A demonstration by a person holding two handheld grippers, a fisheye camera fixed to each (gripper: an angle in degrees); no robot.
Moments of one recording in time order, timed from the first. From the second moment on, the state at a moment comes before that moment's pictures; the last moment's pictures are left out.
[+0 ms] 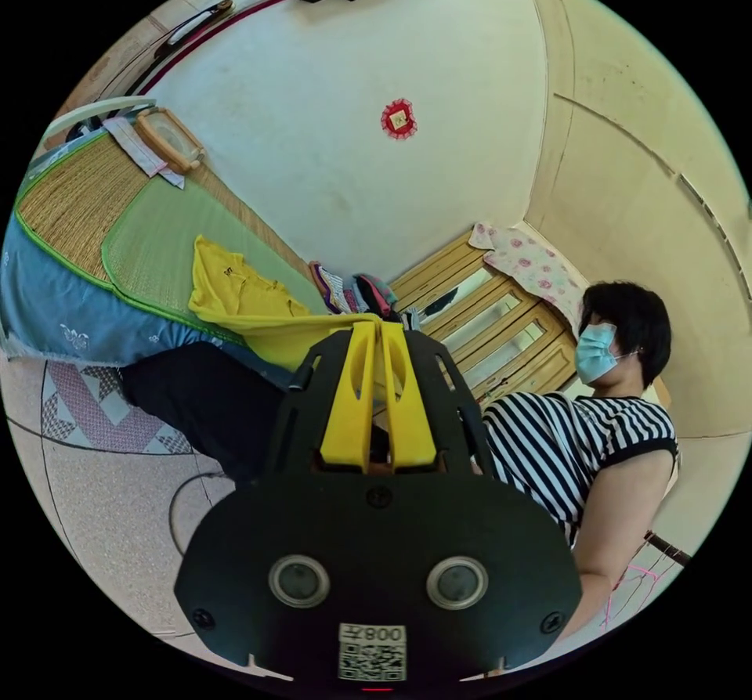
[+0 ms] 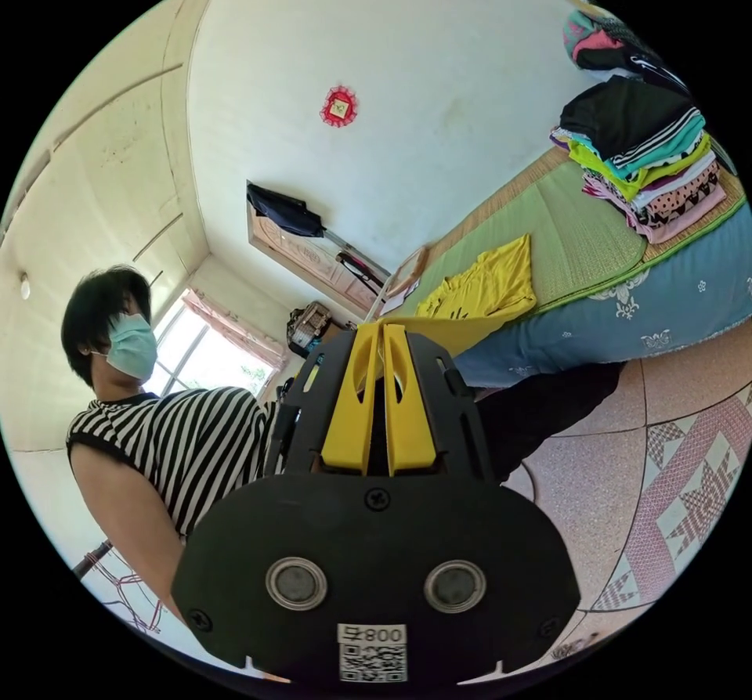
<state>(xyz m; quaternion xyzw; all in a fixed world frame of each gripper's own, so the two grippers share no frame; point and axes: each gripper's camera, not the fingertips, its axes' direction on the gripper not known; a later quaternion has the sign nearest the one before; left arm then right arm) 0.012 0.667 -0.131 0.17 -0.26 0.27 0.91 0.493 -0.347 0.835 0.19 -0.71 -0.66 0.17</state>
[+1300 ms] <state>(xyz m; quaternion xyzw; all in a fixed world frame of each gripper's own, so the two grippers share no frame) -0.023 0.653 -0.115 0.18 -0.21 0.28 0.92 0.492 -0.326 0.870 0.18 -0.72 -0.65 0.16</state>
